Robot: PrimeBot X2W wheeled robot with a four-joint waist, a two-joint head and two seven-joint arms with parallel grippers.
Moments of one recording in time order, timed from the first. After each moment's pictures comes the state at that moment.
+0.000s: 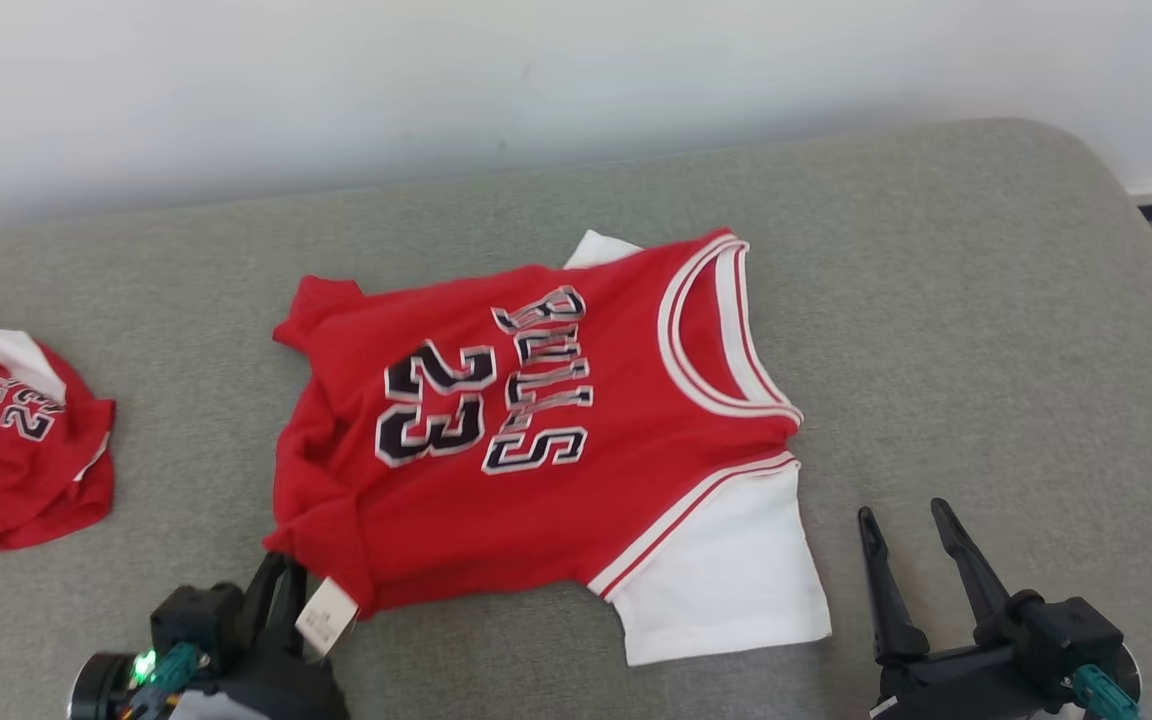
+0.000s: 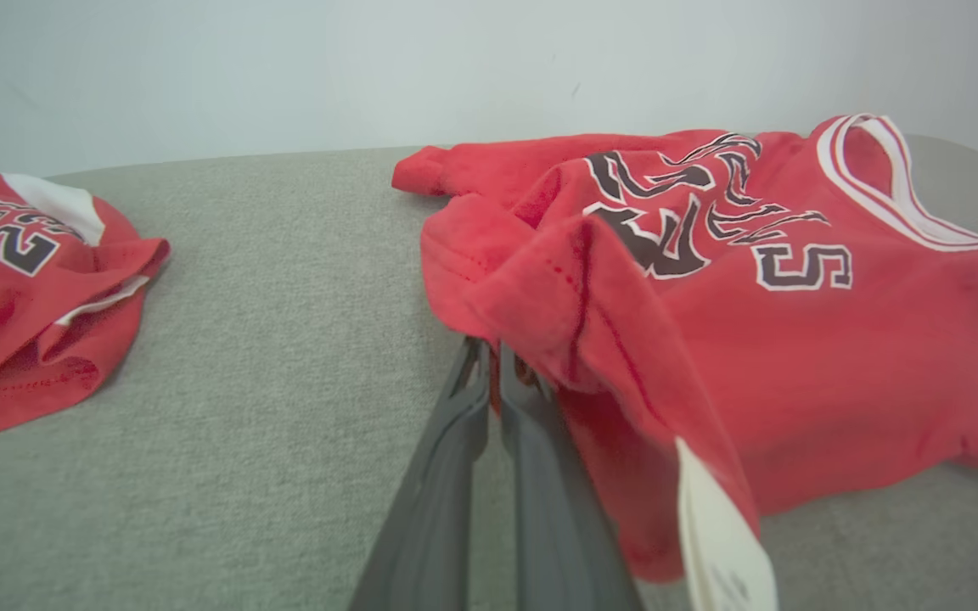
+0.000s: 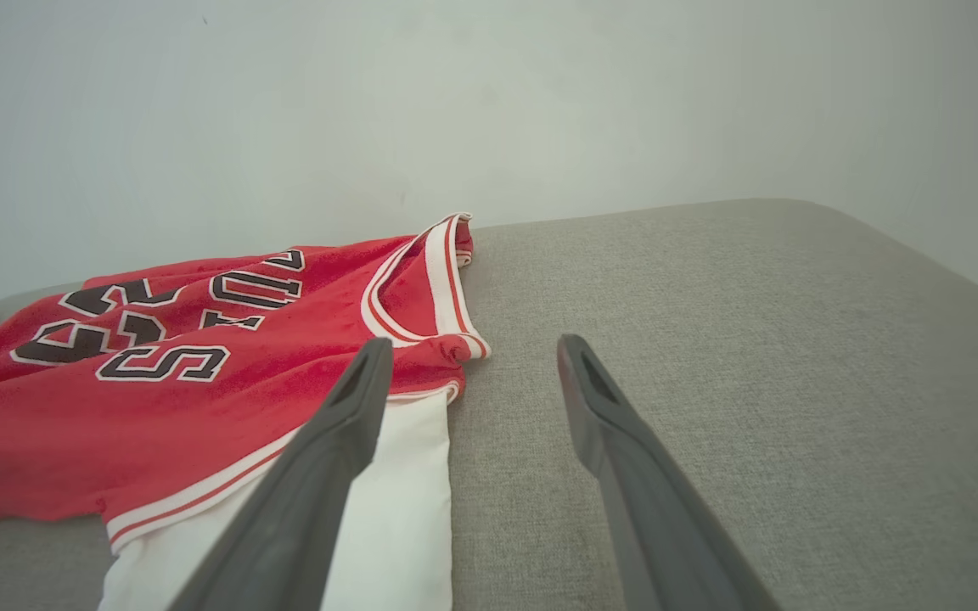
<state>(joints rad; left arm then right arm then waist) -0.25 0.20 -0.20 0.46 -0.30 -0.04 -0.24 -0.02 -0.13 0.04 0.17 0.20 0.13 -0.25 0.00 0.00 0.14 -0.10</state>
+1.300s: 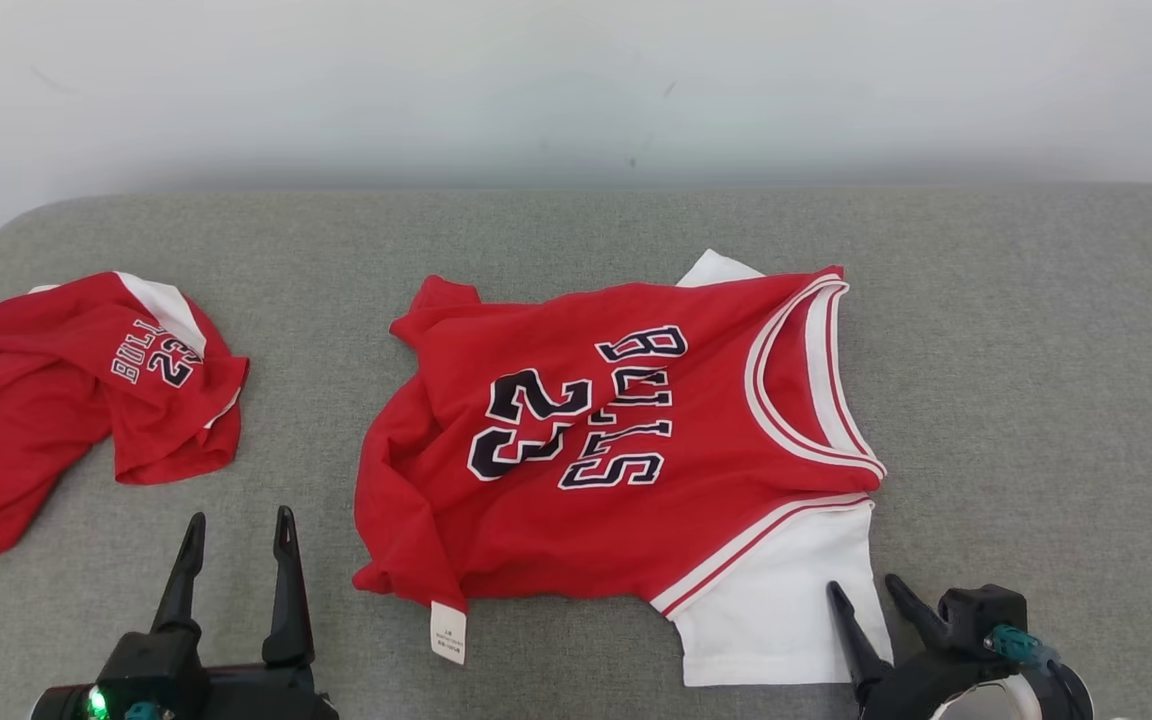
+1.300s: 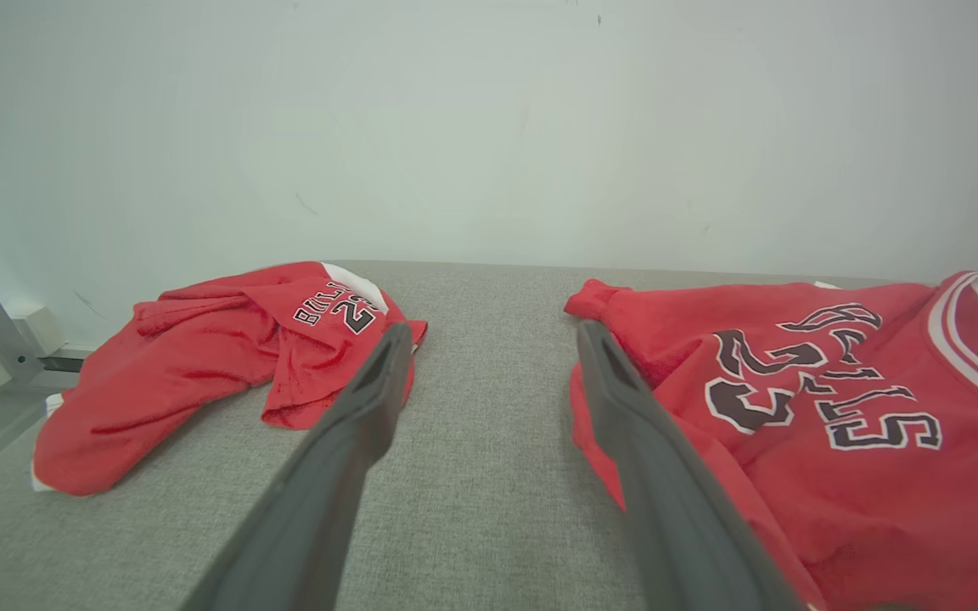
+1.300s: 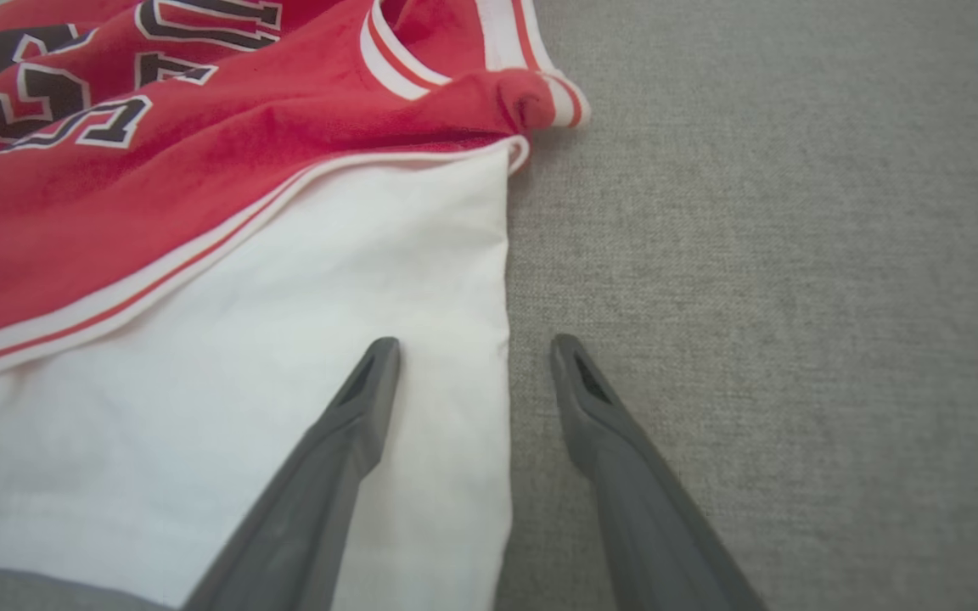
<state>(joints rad) -0.08 0.11 -0.05 0.17 -0.19 0.02 -0.26 -0.18 -0.17 0.14 0.60 0.26 0.13 -0.10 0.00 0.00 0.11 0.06</state>
